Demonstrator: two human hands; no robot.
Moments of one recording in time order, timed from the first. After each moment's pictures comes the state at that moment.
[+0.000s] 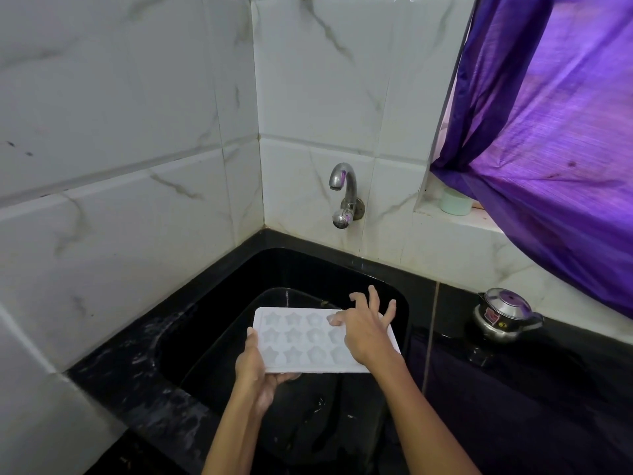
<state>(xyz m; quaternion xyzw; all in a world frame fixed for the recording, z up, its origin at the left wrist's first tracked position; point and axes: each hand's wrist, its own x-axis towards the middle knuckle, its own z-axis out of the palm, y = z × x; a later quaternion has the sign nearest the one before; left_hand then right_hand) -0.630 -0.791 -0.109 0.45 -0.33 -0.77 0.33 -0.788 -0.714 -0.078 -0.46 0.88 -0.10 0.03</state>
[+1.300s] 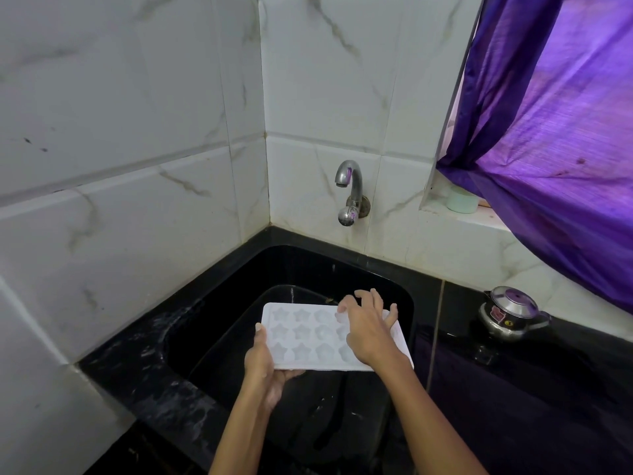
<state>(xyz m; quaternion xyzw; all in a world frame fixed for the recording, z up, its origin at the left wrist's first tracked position) -0.630 -0.783 -0.107 0.43 -0.33 -0.77 0.33 -0.780 -0.709 -0.078 -0.45 0.87 -0.17 0.04</state>
